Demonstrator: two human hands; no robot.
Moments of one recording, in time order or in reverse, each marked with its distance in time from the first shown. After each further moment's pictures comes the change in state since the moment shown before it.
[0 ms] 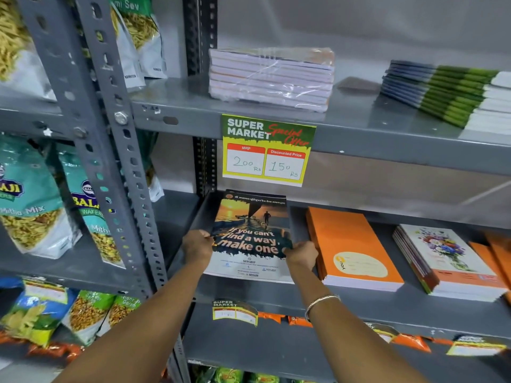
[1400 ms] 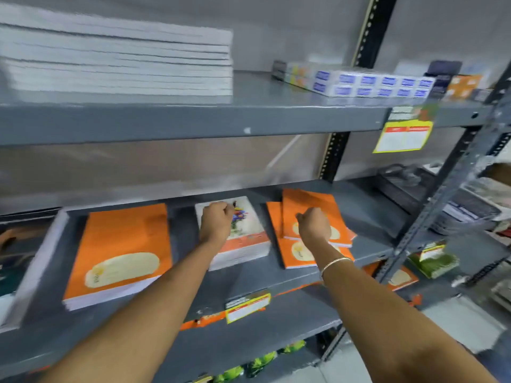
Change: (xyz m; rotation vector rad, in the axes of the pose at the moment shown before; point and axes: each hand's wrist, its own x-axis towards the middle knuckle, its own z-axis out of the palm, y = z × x) left_hand -0.292 0.266 0.345 -0.013 -0.401 0.663; right_hand 0.207 0.188 -0.436 -0.268 0.389 -0.015
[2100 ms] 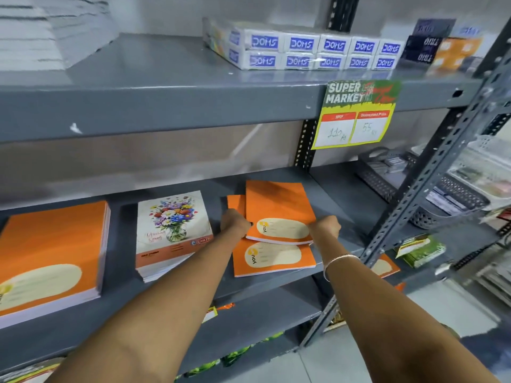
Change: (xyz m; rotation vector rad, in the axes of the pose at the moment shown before) left_hand 0.022 0.071 0.170 0.021 -0.321 -0.454; right_hand 0.114 0.112 -0.034 0.167 -0.043 0.436
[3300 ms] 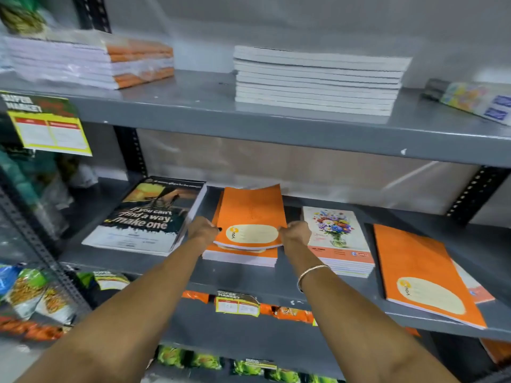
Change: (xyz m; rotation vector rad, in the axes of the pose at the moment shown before) left_hand -0.082 -0.250 -0.323 -0.126 0.498 -0.235; right_hand -0.322 -0.104 0.208 0.016 -0.427 -0.465
